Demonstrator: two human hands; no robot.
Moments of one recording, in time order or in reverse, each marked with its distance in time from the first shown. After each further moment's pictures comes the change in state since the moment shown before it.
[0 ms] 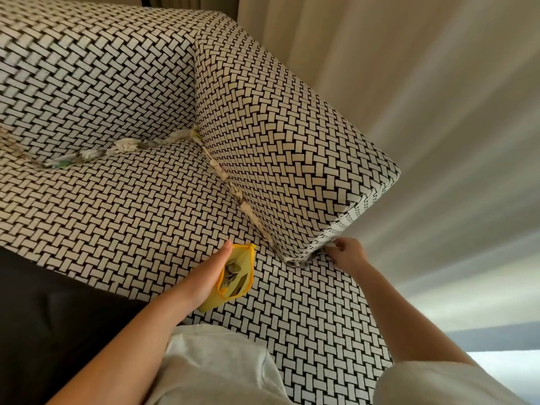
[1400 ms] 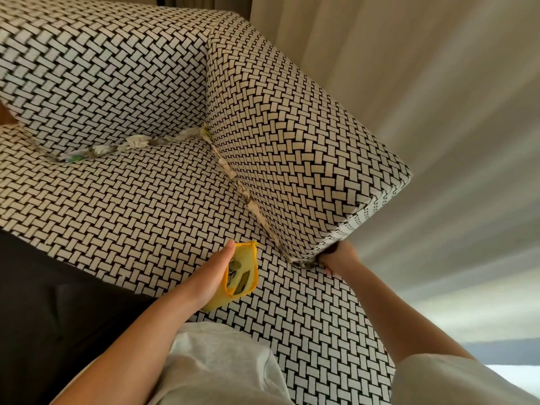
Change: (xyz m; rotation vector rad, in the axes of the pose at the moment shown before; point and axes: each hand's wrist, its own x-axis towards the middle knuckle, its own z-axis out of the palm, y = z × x) left_hand 0.021 -0.023 -0.001 0.001 -0.006 0.044; right_hand 0.000 -0.024 0.020 -0.055 -0.113 0.157
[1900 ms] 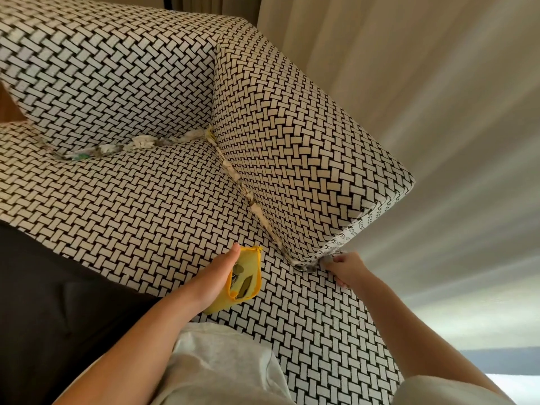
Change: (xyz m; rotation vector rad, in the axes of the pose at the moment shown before) left_hand -0.017 0.014 0.000 0.027 -0.006 0.041; right_hand -0.012 0.019 -0.005 0.193 -0.093 -0.085
